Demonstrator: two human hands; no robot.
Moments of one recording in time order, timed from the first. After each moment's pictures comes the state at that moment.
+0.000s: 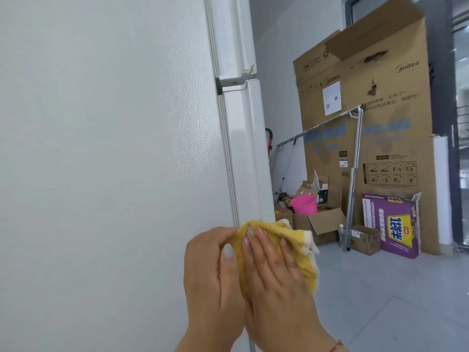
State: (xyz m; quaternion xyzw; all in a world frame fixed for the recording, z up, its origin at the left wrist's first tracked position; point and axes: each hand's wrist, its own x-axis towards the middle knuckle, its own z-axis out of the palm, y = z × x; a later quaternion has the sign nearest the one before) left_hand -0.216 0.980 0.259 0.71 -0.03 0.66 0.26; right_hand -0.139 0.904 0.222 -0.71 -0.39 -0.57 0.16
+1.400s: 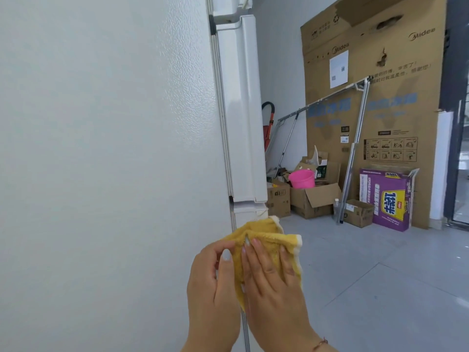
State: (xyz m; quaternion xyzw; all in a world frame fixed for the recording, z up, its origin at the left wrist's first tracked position) left_hand -0.235 0.960 0.169 0.69 0.07 0.52 0.50; right_hand -0.136 0.896 0.110 -0.72 -0.37 -0.58 0.09
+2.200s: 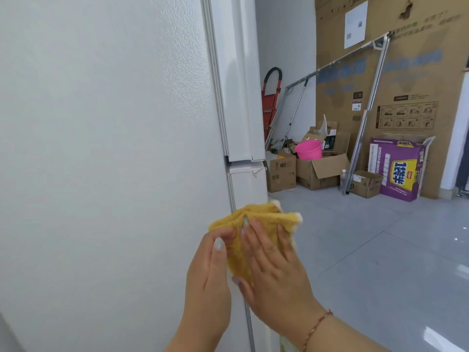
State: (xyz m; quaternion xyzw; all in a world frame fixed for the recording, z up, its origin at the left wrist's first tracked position) left_hand -0.250 0.958 0.131 0.72 0.06 0.45 0.53; right_hand -0.148 0.874 0.090 -0.75 -0.44 -0.48 0.09
